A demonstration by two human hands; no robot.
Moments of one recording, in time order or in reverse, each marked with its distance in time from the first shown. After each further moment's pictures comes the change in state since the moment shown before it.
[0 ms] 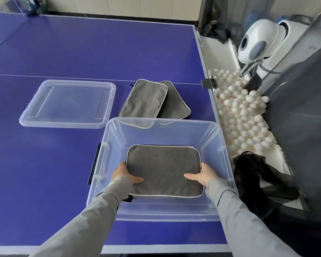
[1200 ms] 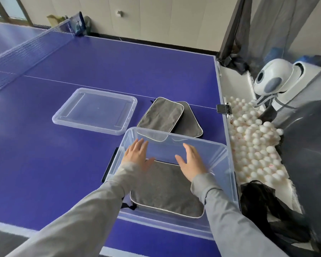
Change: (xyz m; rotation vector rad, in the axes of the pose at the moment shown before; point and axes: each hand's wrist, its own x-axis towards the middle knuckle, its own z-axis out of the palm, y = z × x) left_hand -0.039 0.056 -0.044 0.456 0.363 0.568; right_hand -0.035 -0.107 0.019 -0.395 0.172 -0.645
